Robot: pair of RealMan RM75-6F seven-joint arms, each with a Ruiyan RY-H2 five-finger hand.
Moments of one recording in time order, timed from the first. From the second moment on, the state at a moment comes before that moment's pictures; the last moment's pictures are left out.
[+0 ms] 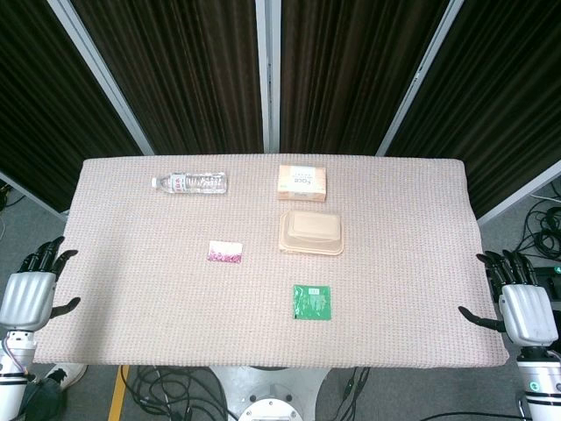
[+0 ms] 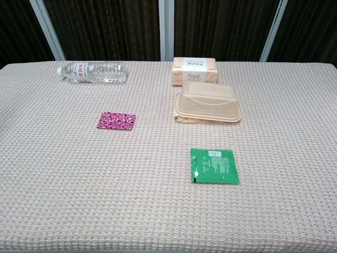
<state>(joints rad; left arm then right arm) -0.14 -1.19 -0.07 -1.57 1.42 1.42 0.18 0.09 -1.12 0.08 -1.58 -1.48 1.46 0.02</state>
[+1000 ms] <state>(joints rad) -0.10 -1.16 -0.04 -1.63 1.44 1.47 0.19 0.05 -1.10 0.06 -1.58 -1.51 1.51 0.08</state>
